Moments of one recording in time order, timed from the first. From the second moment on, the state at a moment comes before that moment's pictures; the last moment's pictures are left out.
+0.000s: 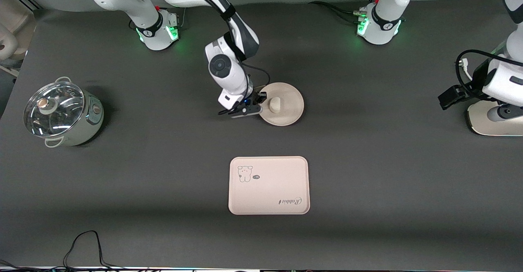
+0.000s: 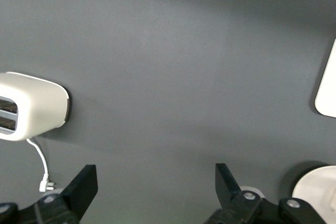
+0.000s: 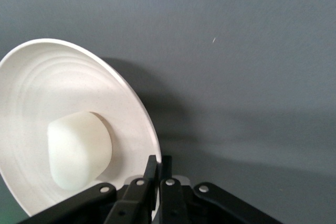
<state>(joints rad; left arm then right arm) -0.12 0.03 0.02 -1.59 0.10 1.60 -0.30 1.04 0.48 -0.25 -2.01 0.60 2.49 0.32</state>
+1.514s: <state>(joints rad) -0.14 0.07 0.04 -1.61 0.02 1.63 -0.24 0.68 1.00 -0.34 -1.14 0.60 2.20 0.32</state>
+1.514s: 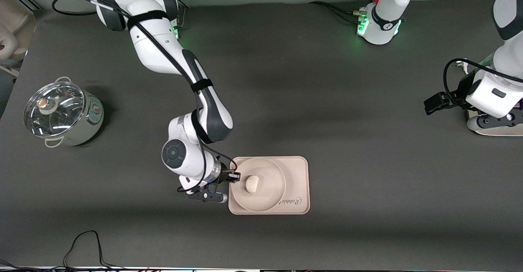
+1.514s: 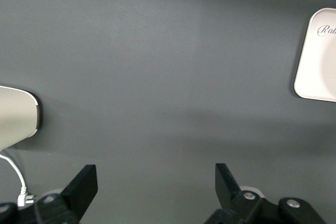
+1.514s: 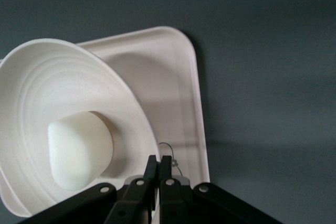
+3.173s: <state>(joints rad) -0.15 0.07 0.04 -1.63 0.01 1.64 -0.26 0.58 0.63 -0.33 -1.26 0.48 2.05 0.31</state>
